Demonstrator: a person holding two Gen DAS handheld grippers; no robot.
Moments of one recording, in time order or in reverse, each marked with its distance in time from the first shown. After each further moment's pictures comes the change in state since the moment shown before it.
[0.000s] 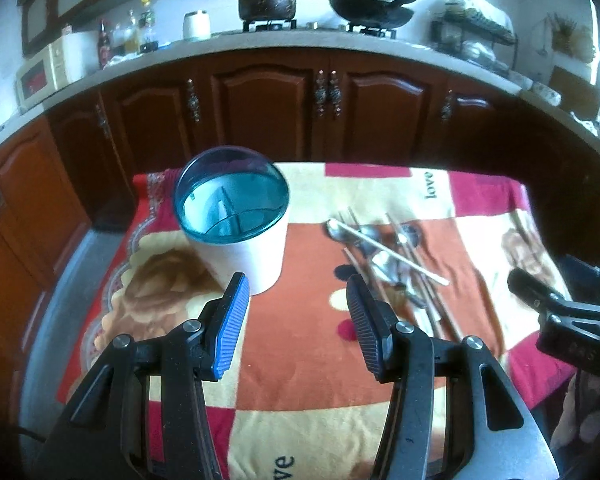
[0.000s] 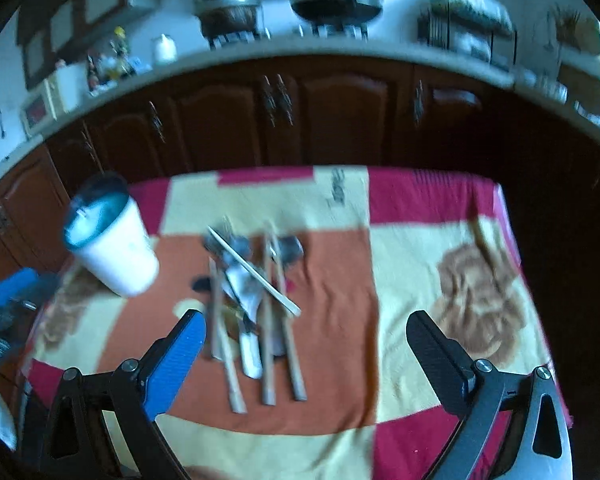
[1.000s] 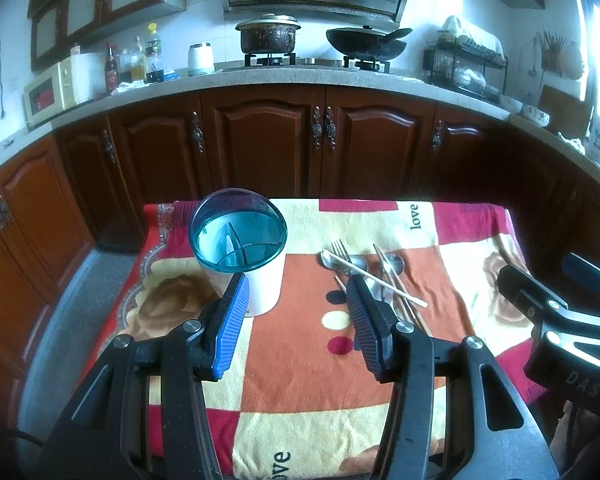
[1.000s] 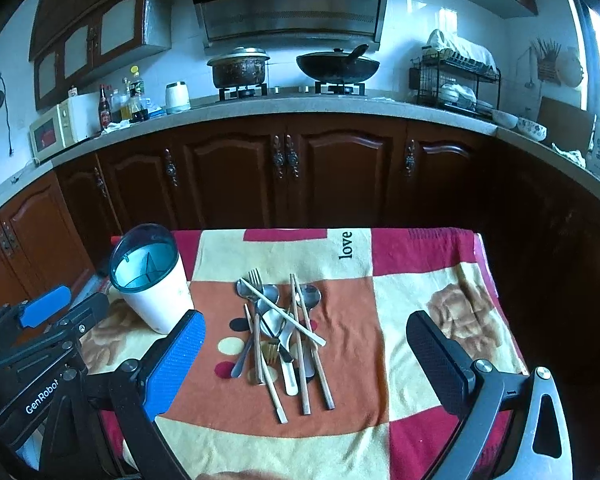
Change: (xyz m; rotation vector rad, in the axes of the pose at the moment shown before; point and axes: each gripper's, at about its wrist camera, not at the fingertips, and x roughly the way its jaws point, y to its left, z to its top) left arm -0.046 -0.002 0.011 -0.012 -0.091 -0.003; right arm -0.072 0.040 0.014 0.008 -0.124 -0.031
